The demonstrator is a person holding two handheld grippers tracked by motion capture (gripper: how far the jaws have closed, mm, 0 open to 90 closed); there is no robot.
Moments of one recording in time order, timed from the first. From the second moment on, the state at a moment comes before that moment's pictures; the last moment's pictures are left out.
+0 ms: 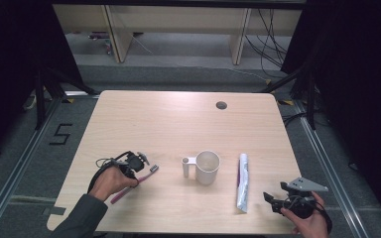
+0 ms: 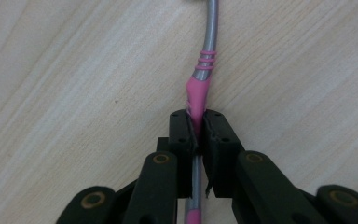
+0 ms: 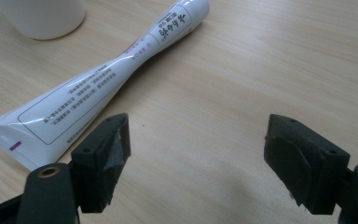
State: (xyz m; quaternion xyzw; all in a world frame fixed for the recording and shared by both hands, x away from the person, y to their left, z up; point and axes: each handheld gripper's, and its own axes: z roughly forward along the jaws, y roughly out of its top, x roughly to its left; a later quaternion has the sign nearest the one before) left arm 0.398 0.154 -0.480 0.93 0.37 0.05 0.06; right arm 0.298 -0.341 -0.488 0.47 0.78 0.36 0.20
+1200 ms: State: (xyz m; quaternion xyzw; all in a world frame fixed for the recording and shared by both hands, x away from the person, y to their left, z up) left arm 0.392 0.168 -0.431 0.89 0.36 0.12 0.26; right arm 0.297 -0.341 -0.488 0.48 0.78 0.36 0.19
